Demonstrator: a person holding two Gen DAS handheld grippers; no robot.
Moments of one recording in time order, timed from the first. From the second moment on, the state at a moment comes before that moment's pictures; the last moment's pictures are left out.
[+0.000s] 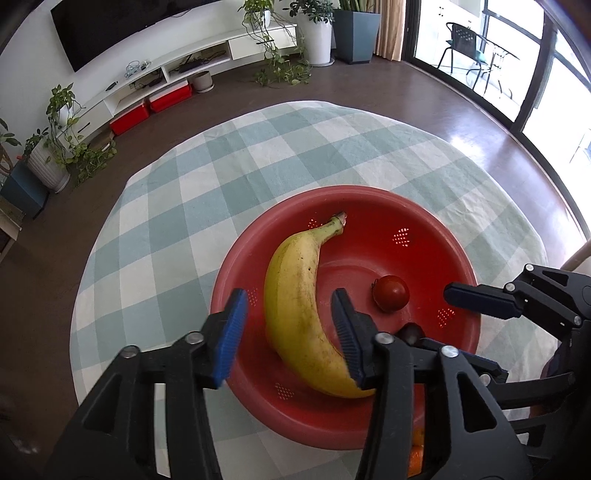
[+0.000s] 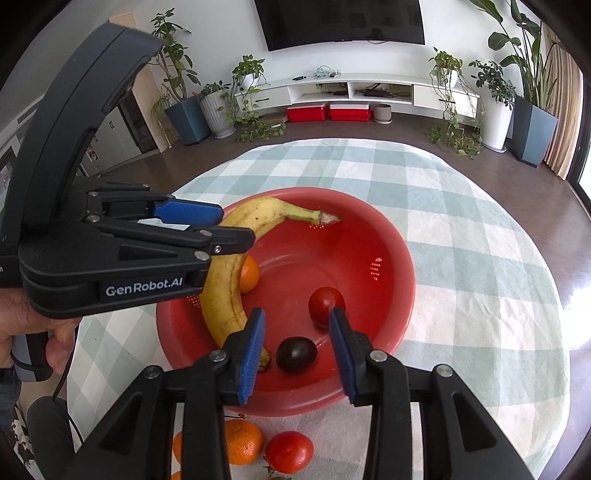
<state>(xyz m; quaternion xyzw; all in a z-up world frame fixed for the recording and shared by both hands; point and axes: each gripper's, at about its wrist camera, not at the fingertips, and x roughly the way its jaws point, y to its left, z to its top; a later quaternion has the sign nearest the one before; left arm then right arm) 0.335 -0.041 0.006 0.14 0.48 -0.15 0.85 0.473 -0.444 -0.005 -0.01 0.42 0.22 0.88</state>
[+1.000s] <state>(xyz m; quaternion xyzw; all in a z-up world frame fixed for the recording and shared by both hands) 0.039 -0.044 -0.007 0.18 0.36 -0.31 0.86 0.285 -0.526 -0.032 0.19 0.42 0.17 0.87</state>
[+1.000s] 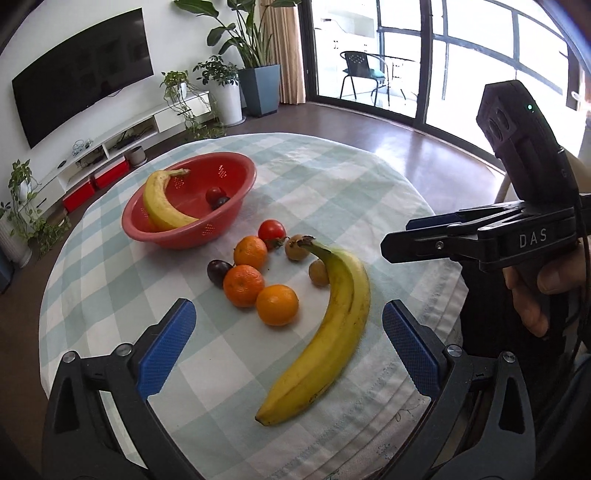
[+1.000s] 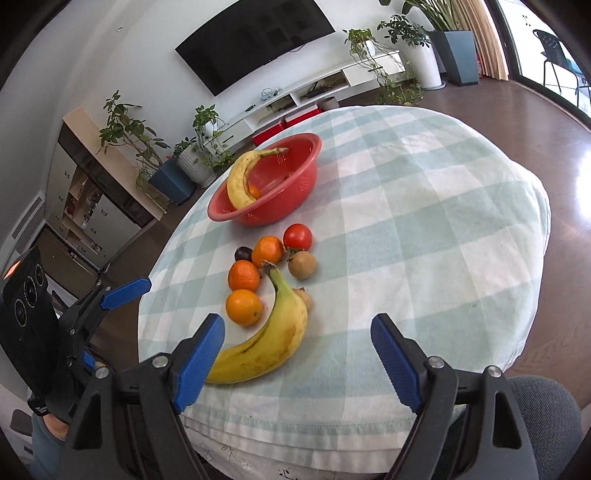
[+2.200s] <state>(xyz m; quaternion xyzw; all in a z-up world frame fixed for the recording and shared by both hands) 0.091 -0.120 -0.084 0.27 0.47 -0.37 0.76 0.271 -0.555 -0.033 0.23 0.41 0.16 0.87</state>
